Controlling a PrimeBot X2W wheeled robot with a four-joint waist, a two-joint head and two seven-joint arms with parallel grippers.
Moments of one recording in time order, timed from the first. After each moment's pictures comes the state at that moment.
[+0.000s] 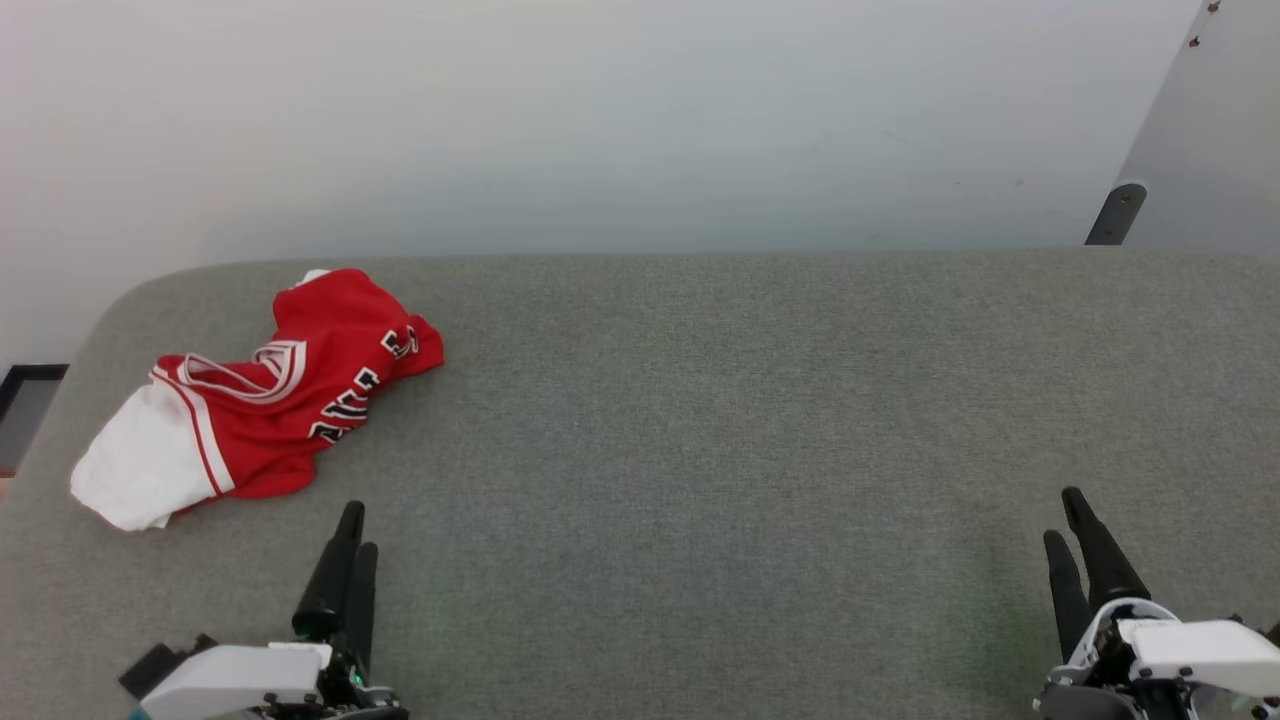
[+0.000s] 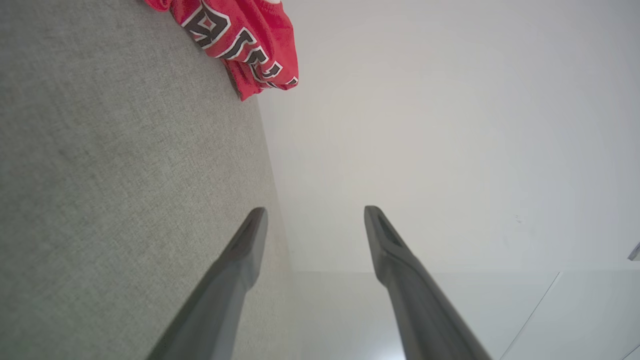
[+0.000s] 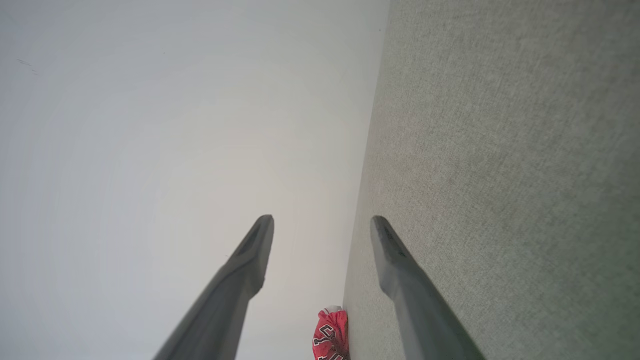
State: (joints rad) left arm -0.08 0.07 0.10 0.28 -1.58 -0.13 0.09; right arm -0.11 -0.04 -0.08 0.32 1.59 0.13 0.07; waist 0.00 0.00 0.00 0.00
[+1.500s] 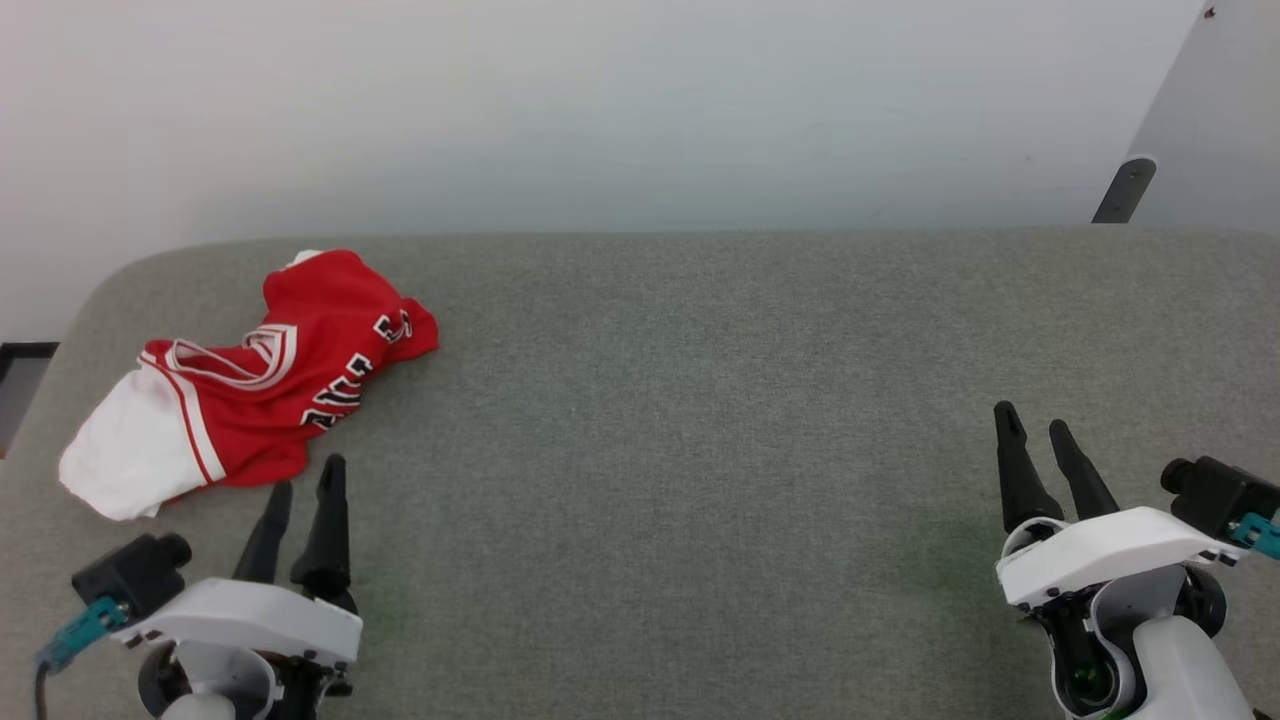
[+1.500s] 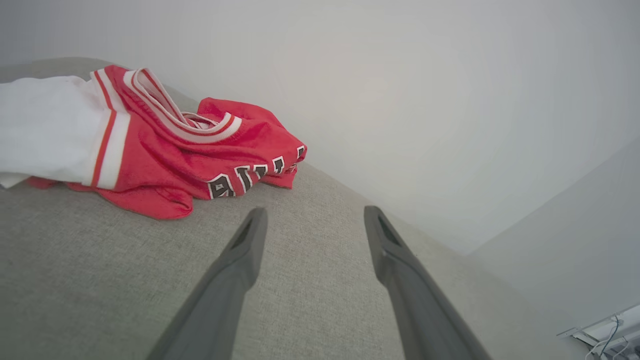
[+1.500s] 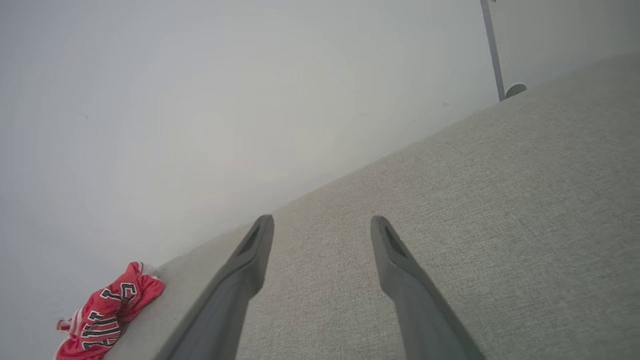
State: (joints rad) left arm -0.17 0.20 0.05 0.32 -0.76 -0.13 -0.10; right arm -0.30 -0.05 -0.02 0.42 0.60 0.13 -0.10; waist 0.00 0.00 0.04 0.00
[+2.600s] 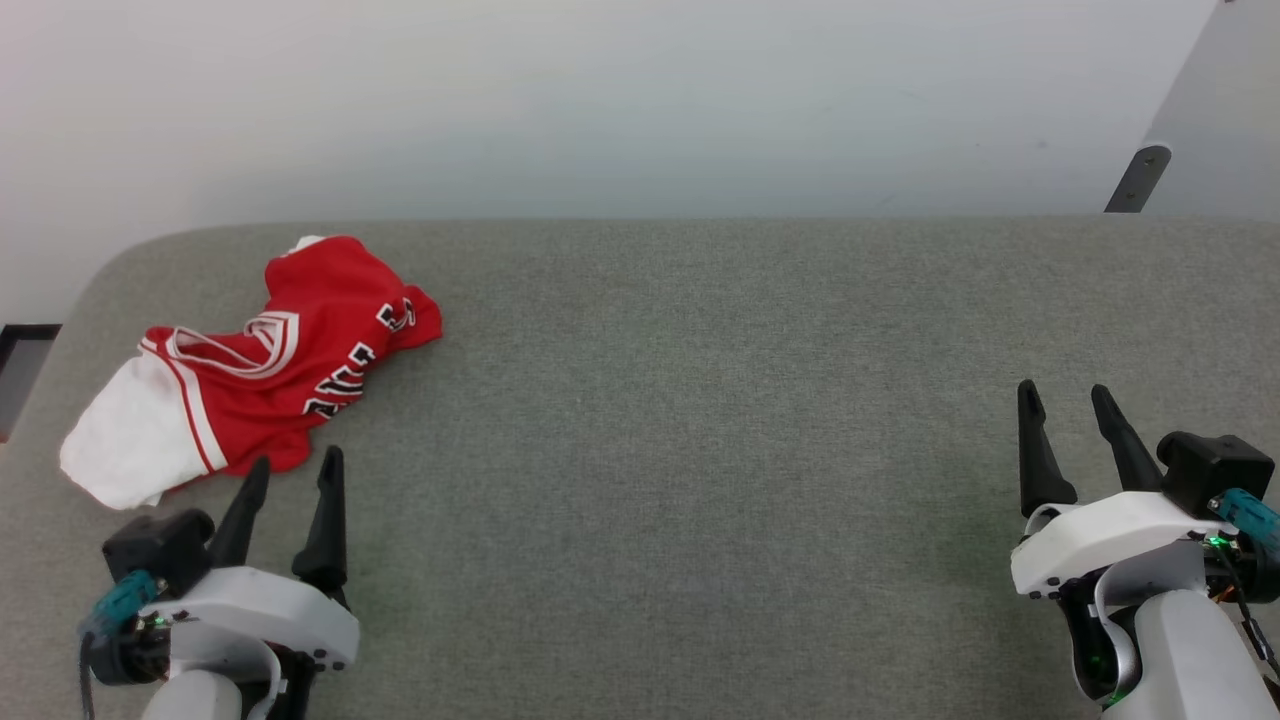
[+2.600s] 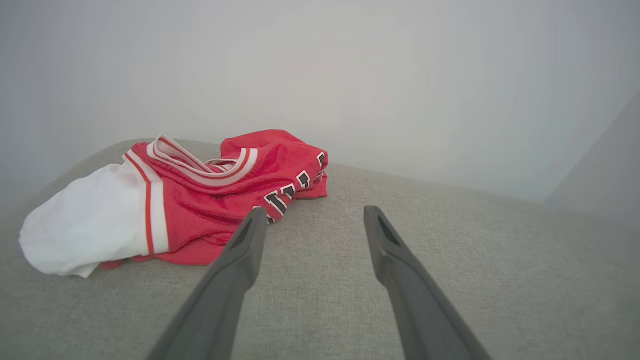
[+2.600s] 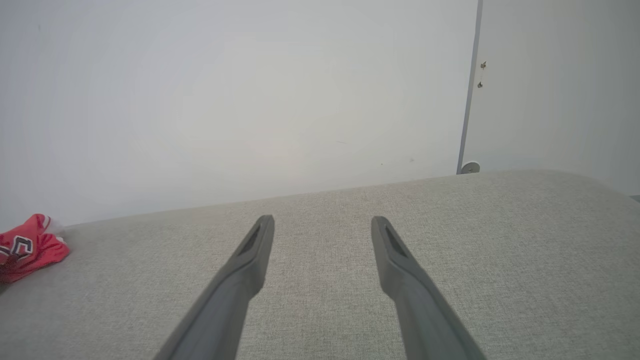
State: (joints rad) left arm -0.22 0.25 0.01 0.39 -0.45 -0.13 -0.19; right arm -0.35 -0.05 -0.09 0.47 0.20 0.13 -0.19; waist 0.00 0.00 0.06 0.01
